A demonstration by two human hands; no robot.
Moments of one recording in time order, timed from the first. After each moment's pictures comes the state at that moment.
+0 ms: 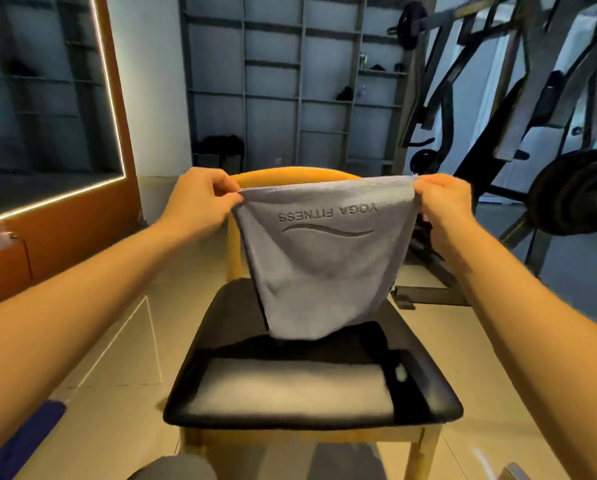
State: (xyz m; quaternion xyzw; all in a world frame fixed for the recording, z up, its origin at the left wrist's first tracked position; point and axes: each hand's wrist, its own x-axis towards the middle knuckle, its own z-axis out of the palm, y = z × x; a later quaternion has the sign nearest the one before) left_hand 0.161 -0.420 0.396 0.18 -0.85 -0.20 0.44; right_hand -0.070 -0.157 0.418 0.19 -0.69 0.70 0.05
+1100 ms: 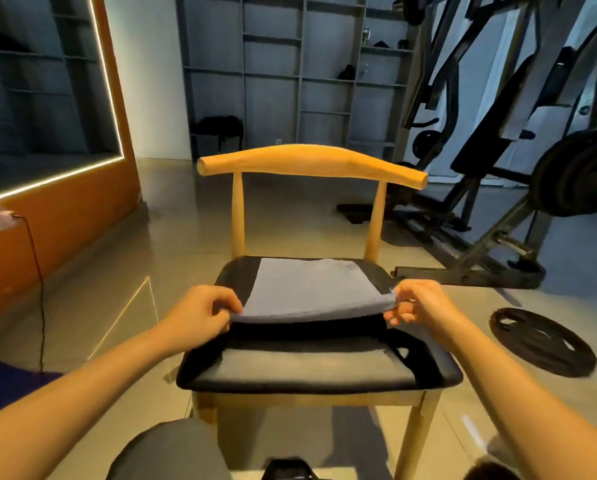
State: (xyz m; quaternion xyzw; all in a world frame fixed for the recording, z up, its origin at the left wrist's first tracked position) left_hand 0.228 -0.392 0.233 0.19 -0.93 -0.27 0.18; right_hand -0.043 -0.122 0.252 0.13 -0.75 0.61 -0.23
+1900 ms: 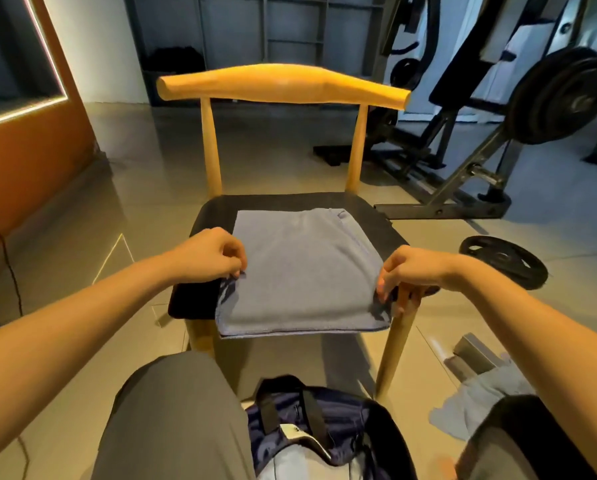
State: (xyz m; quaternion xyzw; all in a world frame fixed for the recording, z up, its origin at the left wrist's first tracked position) left_hand 0.204 -0.382 0.223 0.14 -0.95 -0.27 0.02; right_hand -0.009 -0.076 0.230 0.32 -0.86 0.20 -0.34
